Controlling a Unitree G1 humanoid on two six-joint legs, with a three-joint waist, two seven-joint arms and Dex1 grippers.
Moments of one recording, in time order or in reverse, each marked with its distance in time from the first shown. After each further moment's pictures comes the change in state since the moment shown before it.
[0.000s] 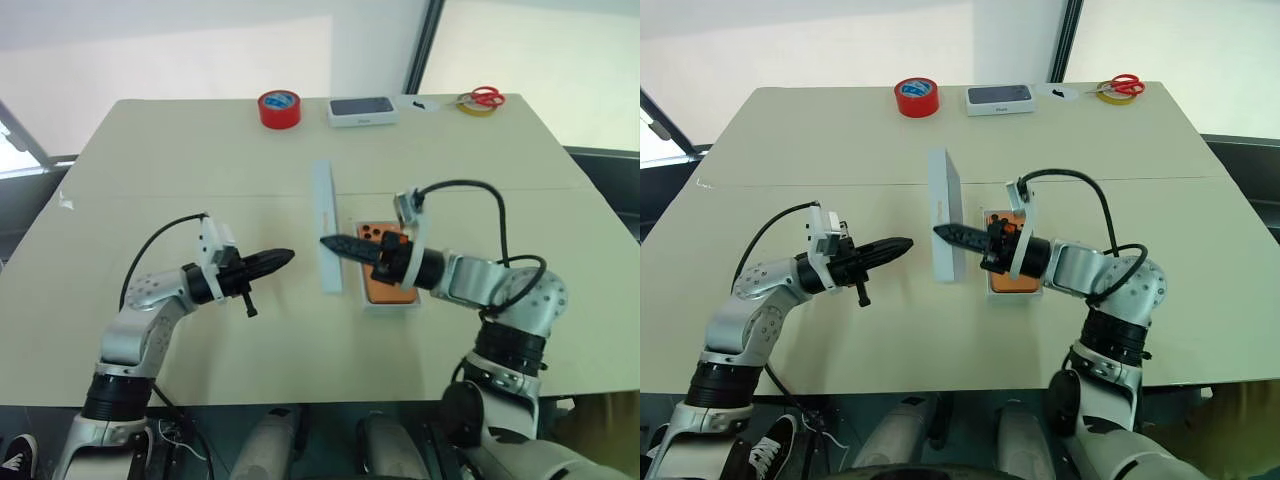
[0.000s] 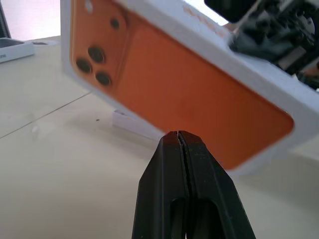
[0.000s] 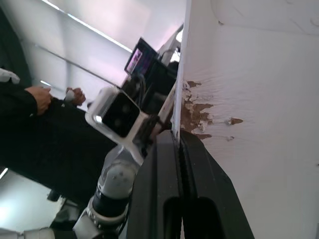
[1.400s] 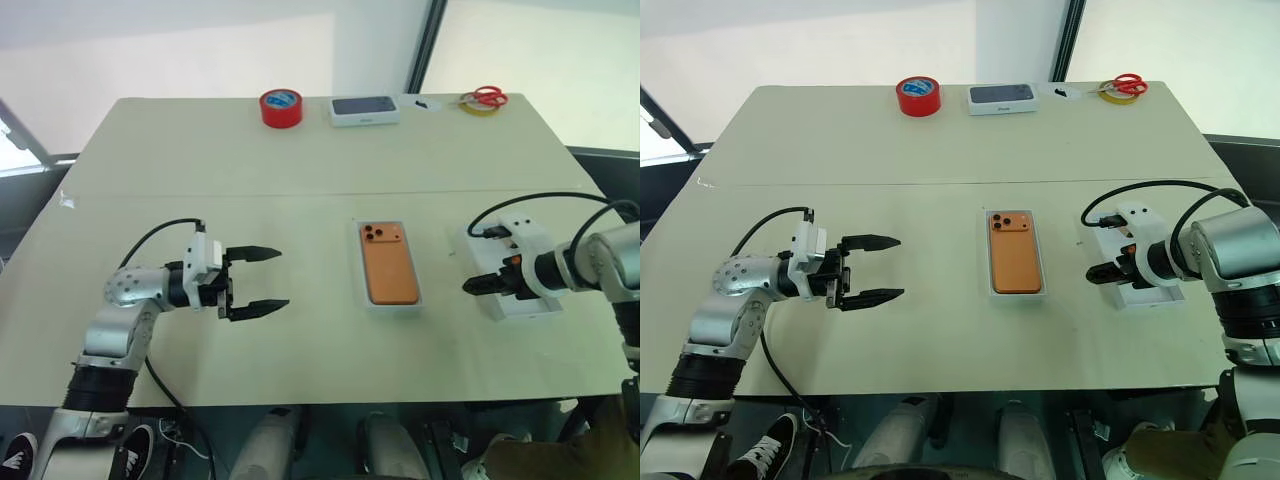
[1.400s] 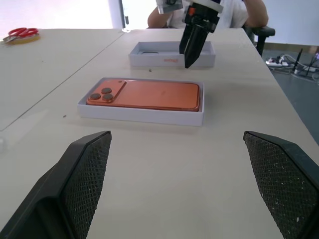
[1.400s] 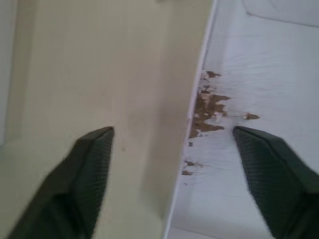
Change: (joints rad) left arm -0.017 0.111 0.006 0.105 0.054 -0.198 -0.284; right arm -0.077 -0.828 0.508 0.110 -0.974 -0.051 0.590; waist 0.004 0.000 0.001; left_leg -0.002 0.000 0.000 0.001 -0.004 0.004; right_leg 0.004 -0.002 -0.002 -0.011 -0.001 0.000
